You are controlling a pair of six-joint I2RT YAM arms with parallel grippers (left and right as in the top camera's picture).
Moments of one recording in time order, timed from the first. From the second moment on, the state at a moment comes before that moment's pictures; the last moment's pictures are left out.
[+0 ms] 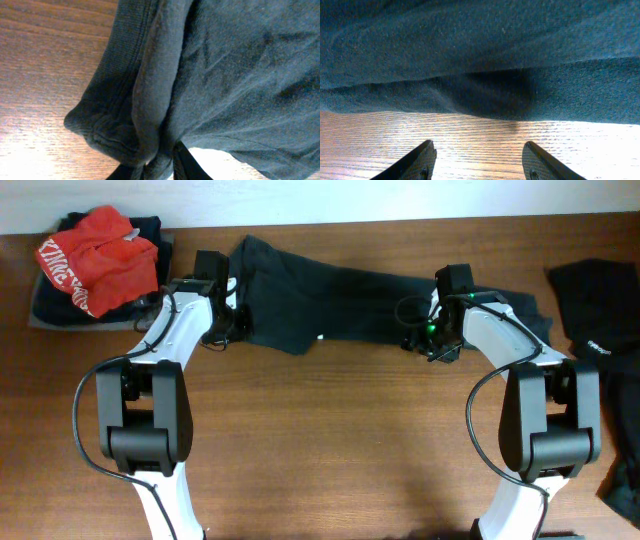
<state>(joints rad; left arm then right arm) -0.10 2.14 1.61 -0.78 0.12 -0.23 0.06 2.00 1.37 -0.71 -0.22 0.34</state>
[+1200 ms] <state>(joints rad) -0.10 2.05 1.62 -0.73 0.18 -0.32 0.06 2.00 1.36 -0.68 -0.22 0.34</state>
